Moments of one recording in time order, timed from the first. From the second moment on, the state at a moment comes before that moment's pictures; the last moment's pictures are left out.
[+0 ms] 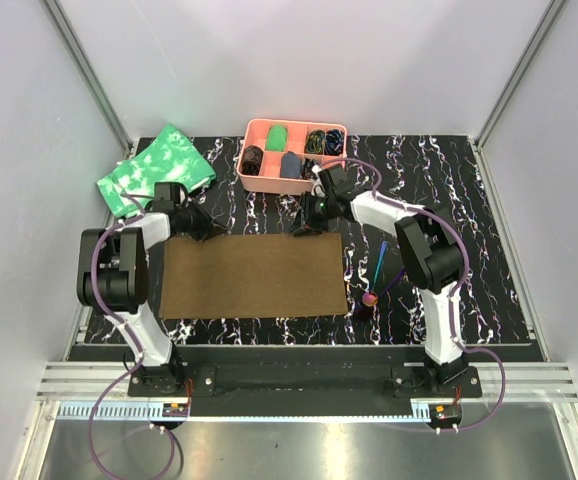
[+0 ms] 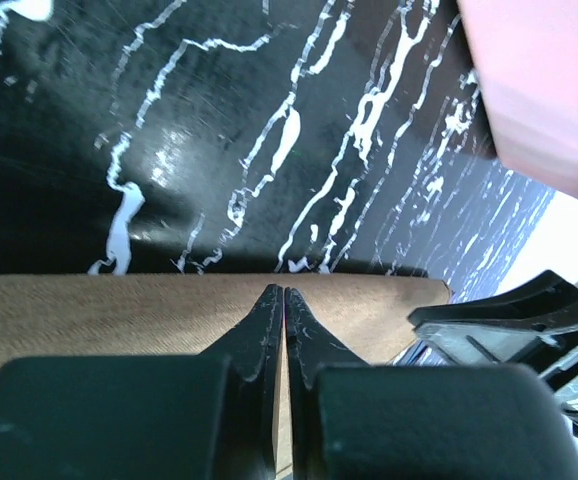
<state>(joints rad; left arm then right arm) 0.03 1.78 1.00 -0.15 0.49 -0.84 0.50 2.11 1.49 -0.26 -0.49 0.64</state>
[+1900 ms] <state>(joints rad) 0.21 1.77 0.97 -0.24 0.39 -0.72 0.30 2.03 1.24 -0.17 -0.57 0.56</state>
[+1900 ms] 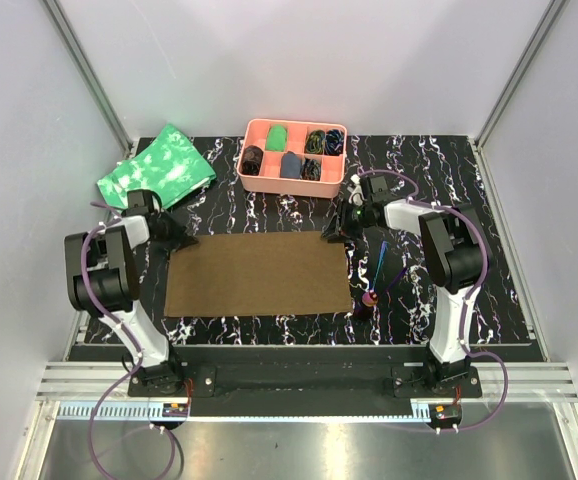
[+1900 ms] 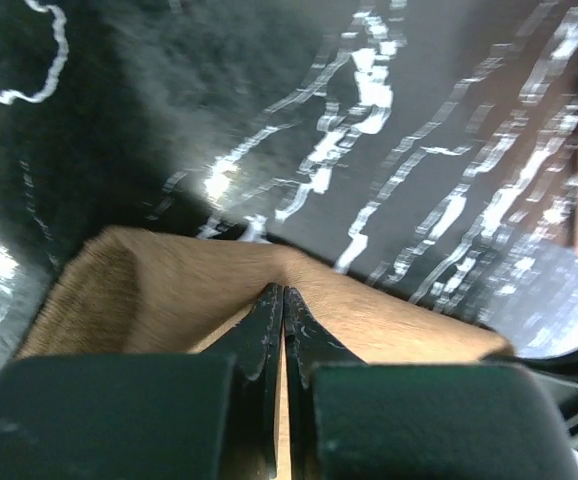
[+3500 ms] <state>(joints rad) 0.32 1.80 1.09 -0.42 0.25 -0.59 0.68 2.44 1.85 -0.14 -0.55 0.69</state>
